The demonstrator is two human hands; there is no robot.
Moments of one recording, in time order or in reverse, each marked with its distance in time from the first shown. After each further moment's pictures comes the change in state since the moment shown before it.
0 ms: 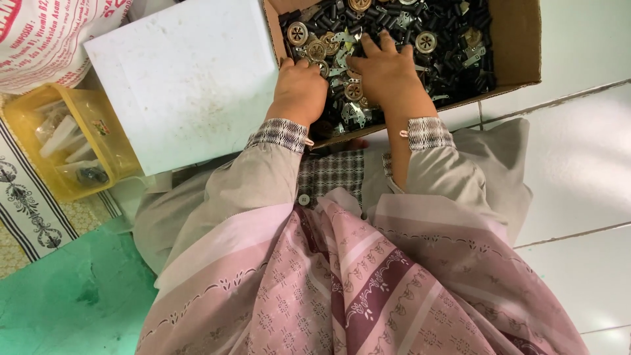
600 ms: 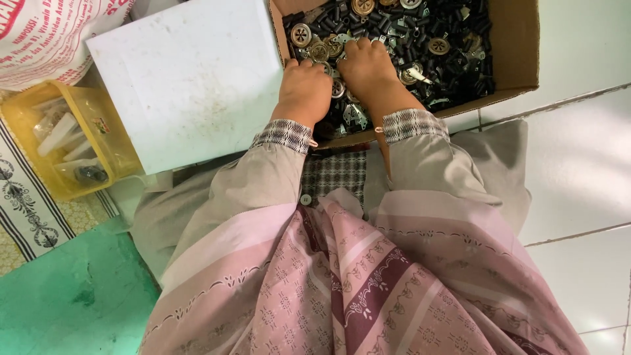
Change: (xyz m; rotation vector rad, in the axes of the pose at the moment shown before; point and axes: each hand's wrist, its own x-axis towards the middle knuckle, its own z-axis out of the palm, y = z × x) left_hand 0.003 0.001 0.005 -0.060 0.015 -0.036; right_hand 0.041 -0.013 0.040 -0.247 0.291 -0.155
